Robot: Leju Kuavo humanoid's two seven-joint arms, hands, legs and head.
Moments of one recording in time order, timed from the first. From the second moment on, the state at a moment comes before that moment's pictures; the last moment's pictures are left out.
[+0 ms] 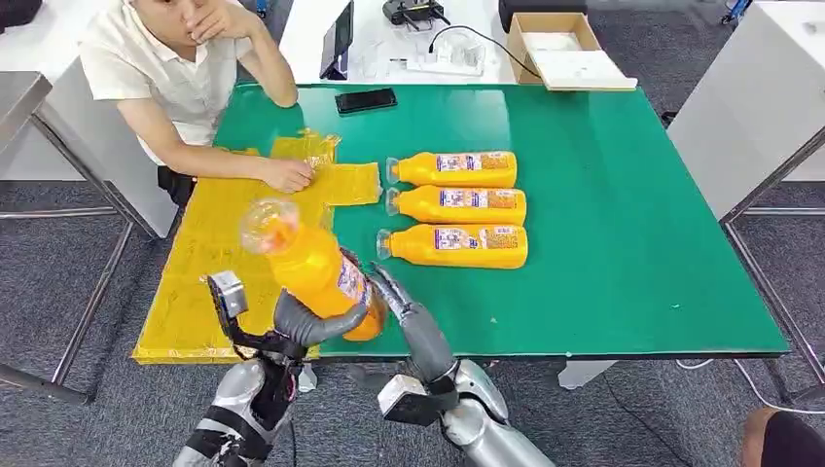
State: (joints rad) left arm -0.26 -0.19 -0.25 -1.18 0.22 -0.17 -0.42; right arm -0.22 0.11 0.57 -1.05 0.38 -0.28 -0.67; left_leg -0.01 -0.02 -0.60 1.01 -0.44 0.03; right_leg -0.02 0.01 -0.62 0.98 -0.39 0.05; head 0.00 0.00
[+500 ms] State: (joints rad) left arm -0.31 -0.13 -0.18 -1.18 -0.31 0.27 -0.45; right arm -0.08 0.05 0.46 -1.41 0.39 -0.63 -0.67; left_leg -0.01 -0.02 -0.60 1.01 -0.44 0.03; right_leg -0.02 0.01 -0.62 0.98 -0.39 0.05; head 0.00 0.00
